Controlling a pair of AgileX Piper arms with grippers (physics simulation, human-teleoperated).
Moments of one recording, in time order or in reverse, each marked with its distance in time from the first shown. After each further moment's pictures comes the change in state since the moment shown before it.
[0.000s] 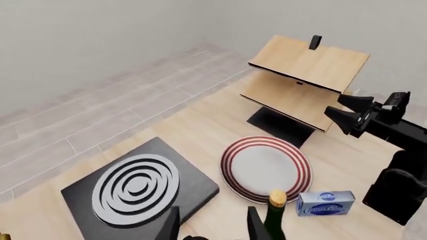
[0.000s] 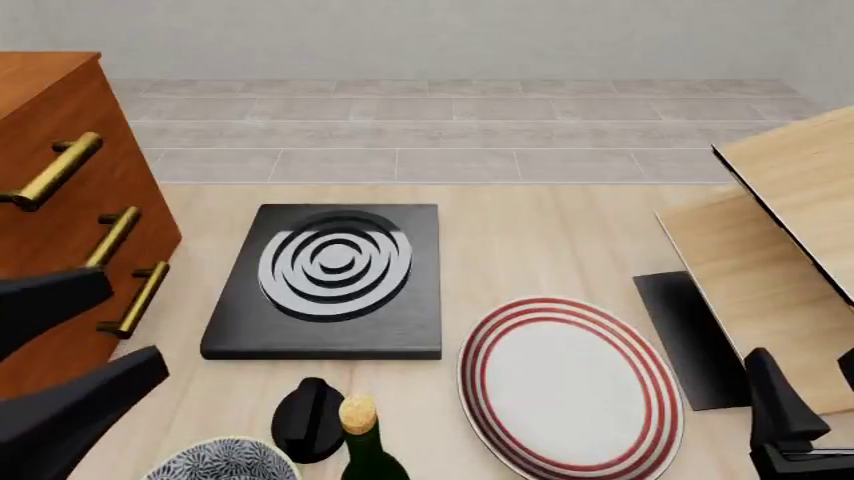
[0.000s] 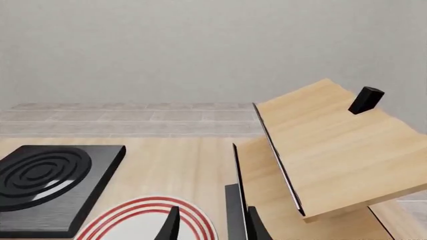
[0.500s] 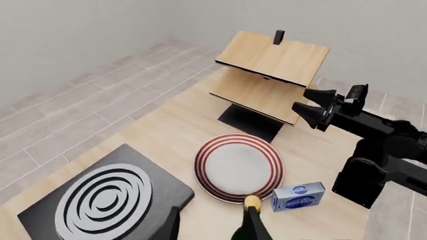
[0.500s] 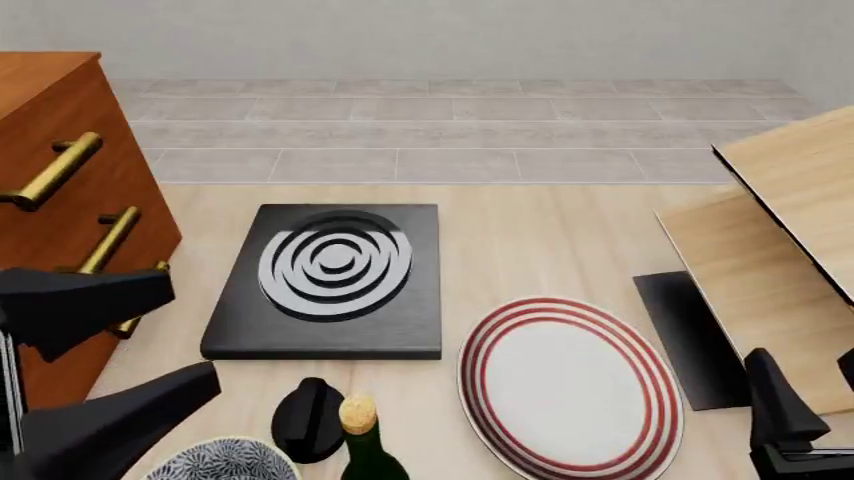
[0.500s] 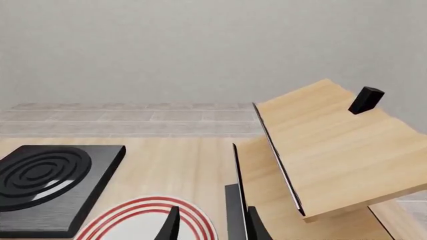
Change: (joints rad) left arm -0.140 0.105 -0.026 -0.048 -0.012; right arm 0.000 0.000 0.001 -0.002 -0.001
